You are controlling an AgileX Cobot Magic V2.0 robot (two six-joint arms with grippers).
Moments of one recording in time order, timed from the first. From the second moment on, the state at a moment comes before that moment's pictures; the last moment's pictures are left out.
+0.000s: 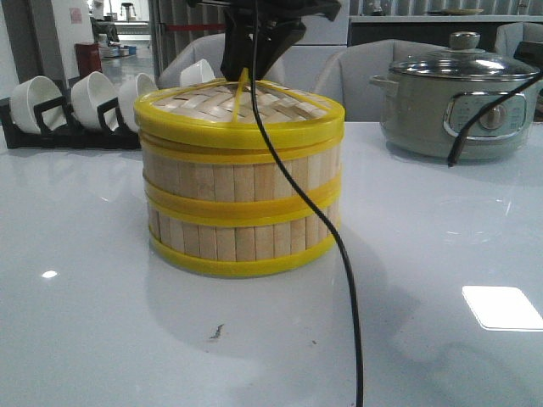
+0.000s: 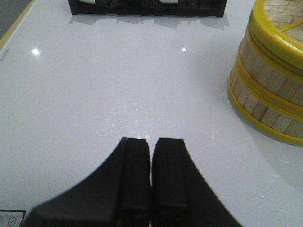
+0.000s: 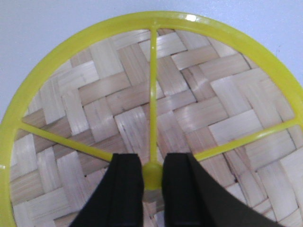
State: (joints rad) left arm -0.18 0.53 -0.48 0.17 0.52 -0.23; right arm 0.52 2.15 -2.20 0.14 1.07 -0.03
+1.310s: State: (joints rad) left arm -0.18 0.53 -0.48 0.17 0.52 -0.23; right arm 0.52 2.16 -2.20 0.14 1.06 -0.03
